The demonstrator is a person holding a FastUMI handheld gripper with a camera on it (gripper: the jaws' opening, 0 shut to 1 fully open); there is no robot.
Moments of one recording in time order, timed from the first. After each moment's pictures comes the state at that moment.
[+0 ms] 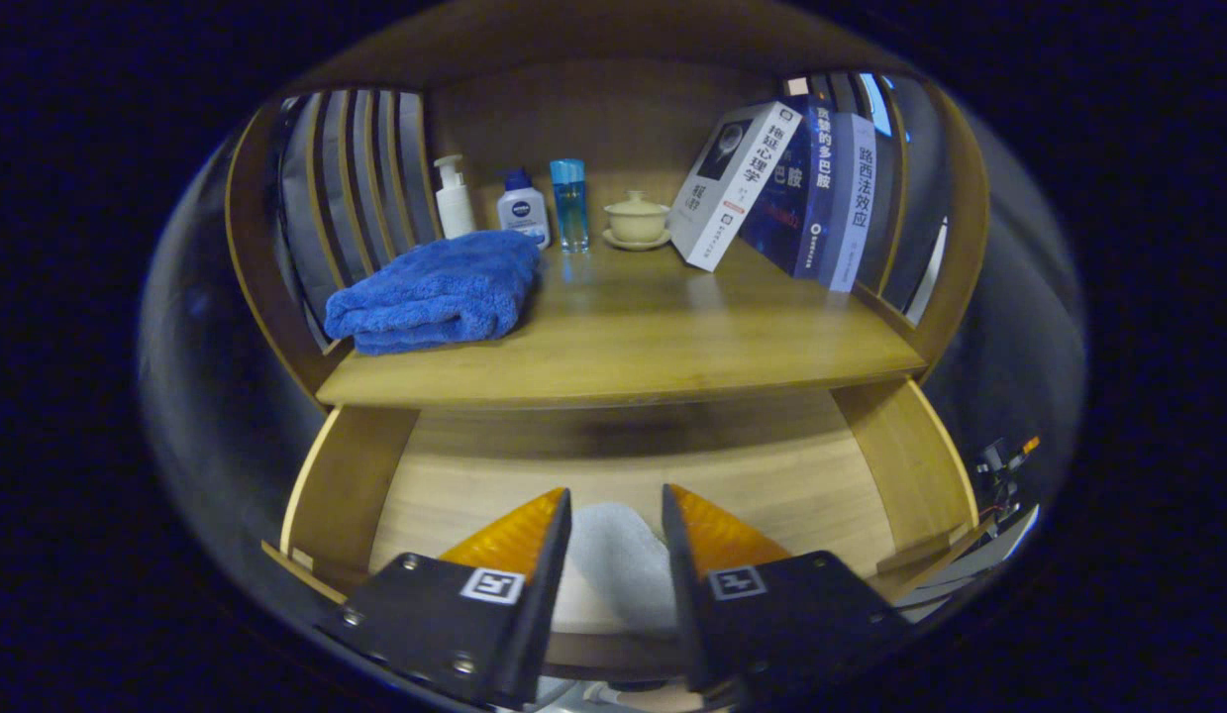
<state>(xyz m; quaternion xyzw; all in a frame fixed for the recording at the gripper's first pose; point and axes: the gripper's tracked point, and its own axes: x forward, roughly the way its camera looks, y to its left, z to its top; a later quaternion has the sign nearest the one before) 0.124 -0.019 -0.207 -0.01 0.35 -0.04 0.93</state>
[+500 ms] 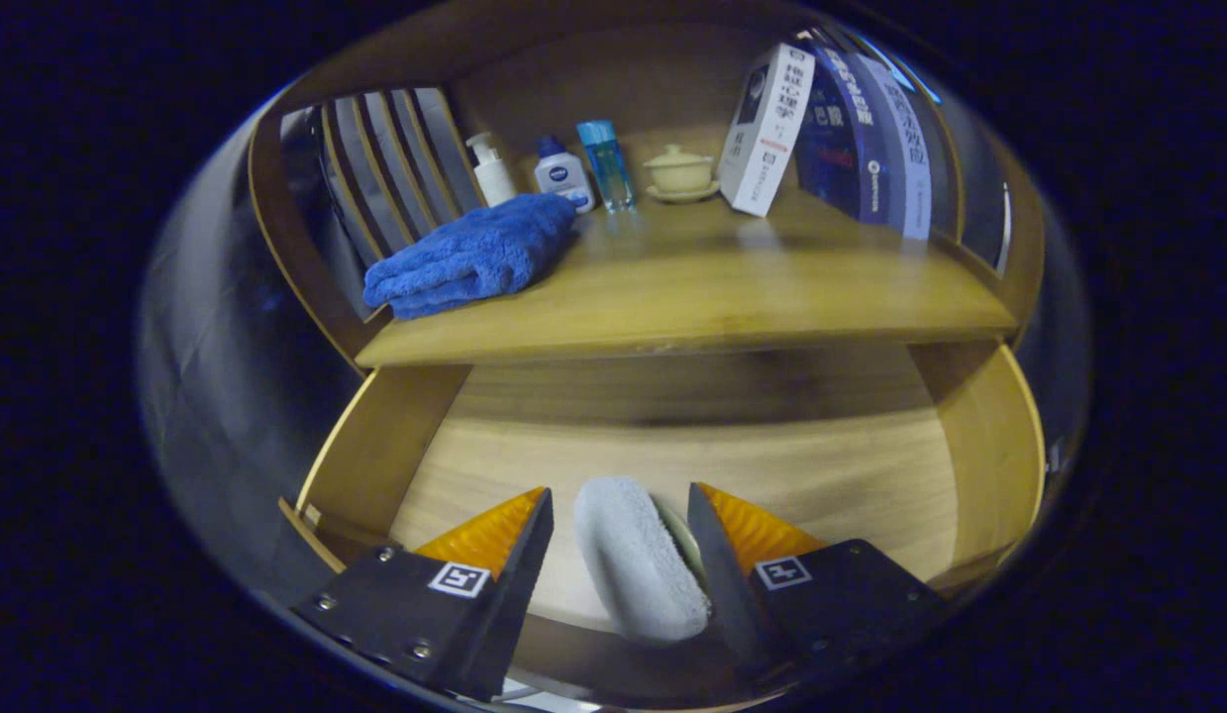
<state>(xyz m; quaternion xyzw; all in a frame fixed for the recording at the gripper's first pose) 0.123 -0.017 -0.256 0.05 0.40 0.08 0.91</state>
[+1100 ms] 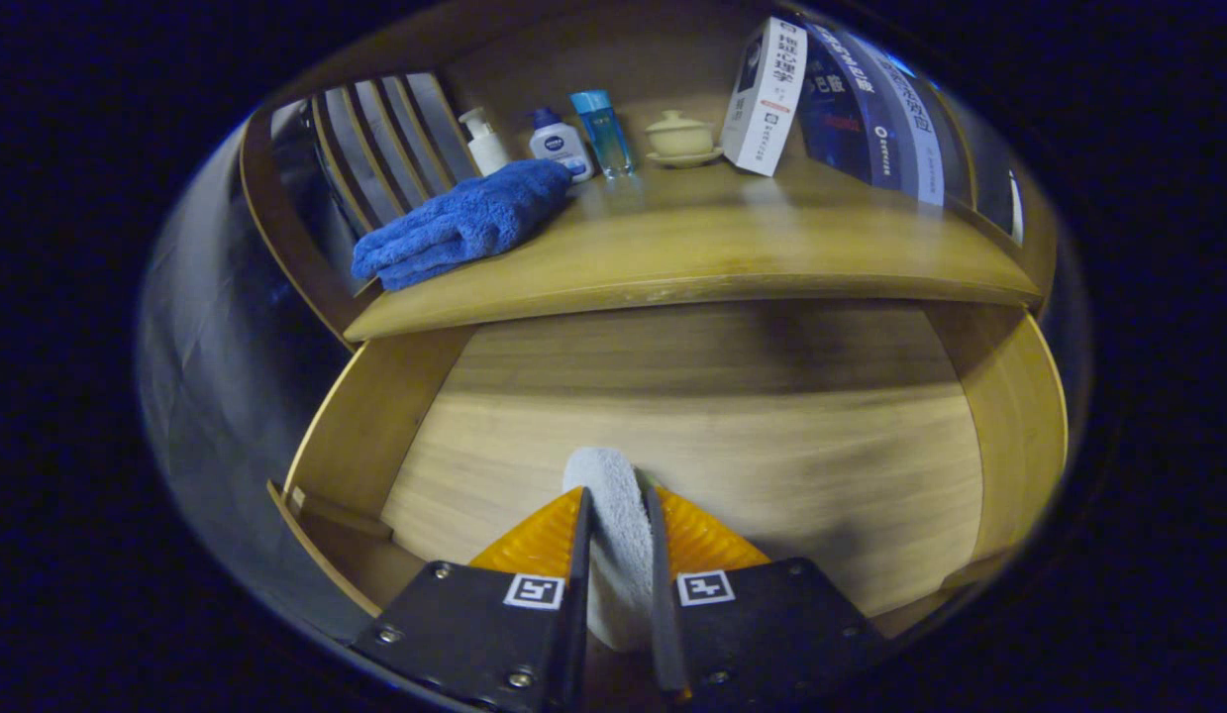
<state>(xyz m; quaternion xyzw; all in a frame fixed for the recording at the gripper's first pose) 0.117 -0.020 -0.271 0.05 0.42 0.08 0.90</state>
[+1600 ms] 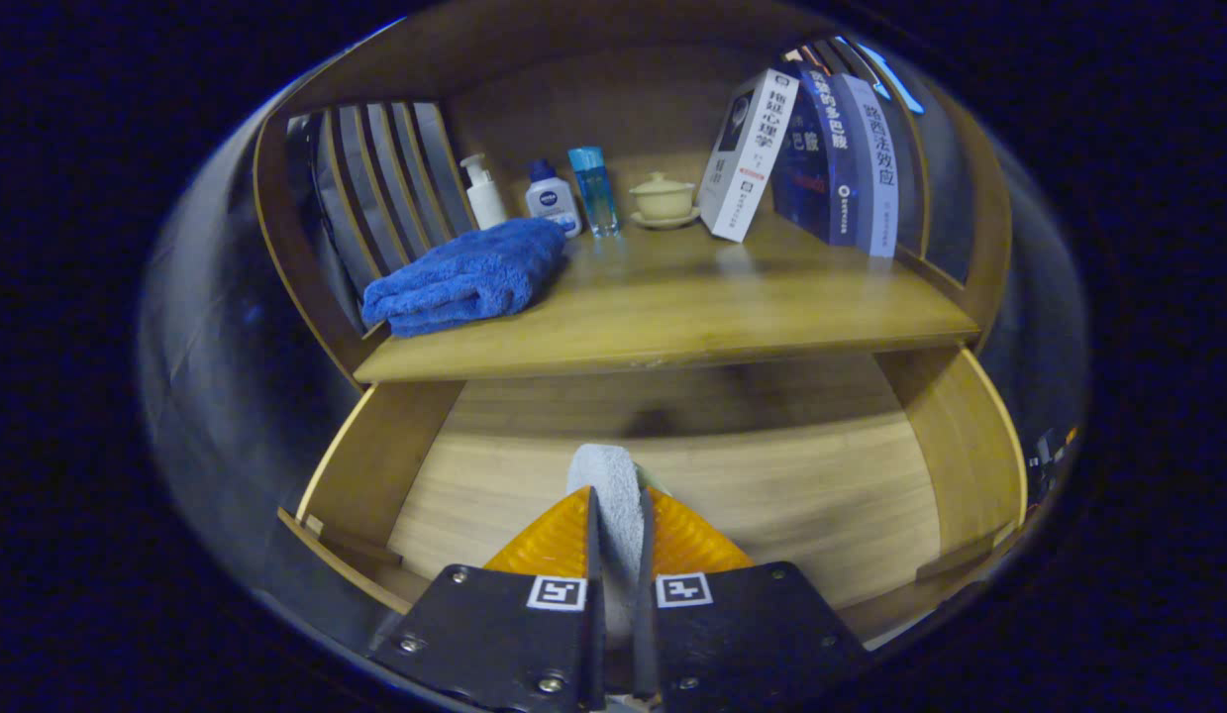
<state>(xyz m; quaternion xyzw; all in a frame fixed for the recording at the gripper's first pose) 0.116 -0.021 -0.218 0.03 0.35 0.03 0.94</state>
